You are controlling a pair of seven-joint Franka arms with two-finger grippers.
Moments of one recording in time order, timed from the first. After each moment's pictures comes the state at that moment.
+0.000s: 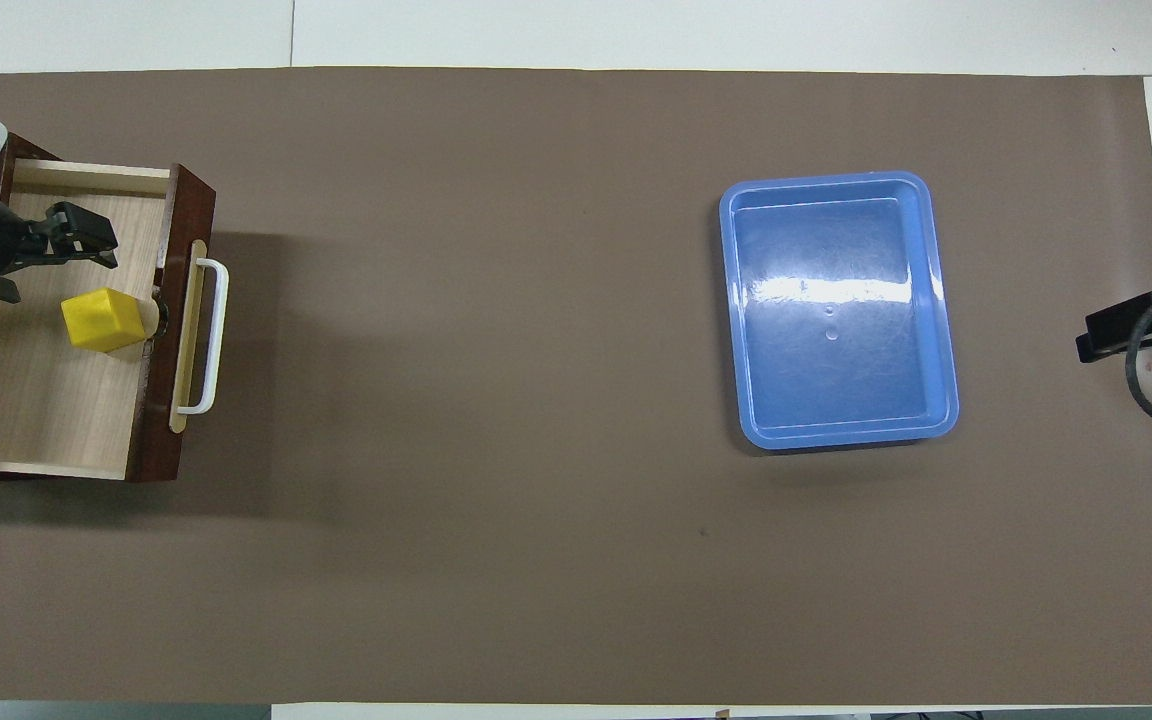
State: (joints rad) left arm 0.09 0.13 -0.08 -1.74 0.11 1.91 -0.34; right arm -0.06 -0.03 -0.02 -1.65 0.01 1.49 -0.06
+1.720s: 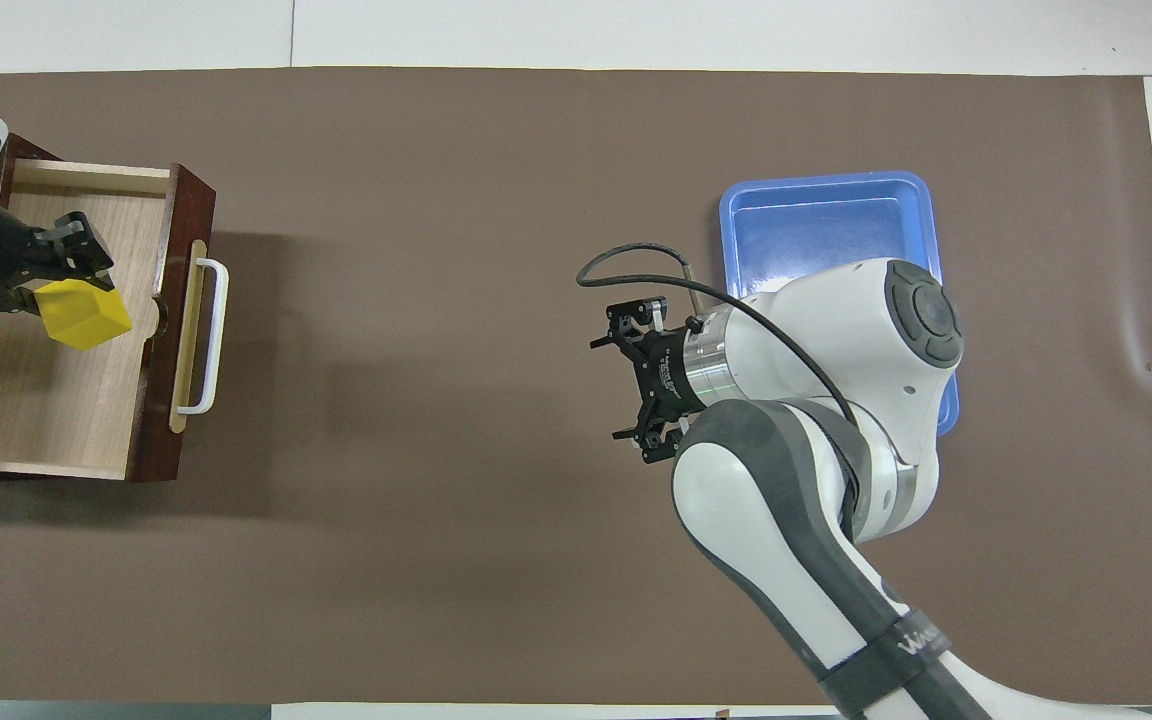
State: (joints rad) left arm -0.07 0.08 -0.10 -1.59 0.09 1.62 -0.74; right arm 0.51 0.10 0.00 -2.03 0.68 2.25 1.43
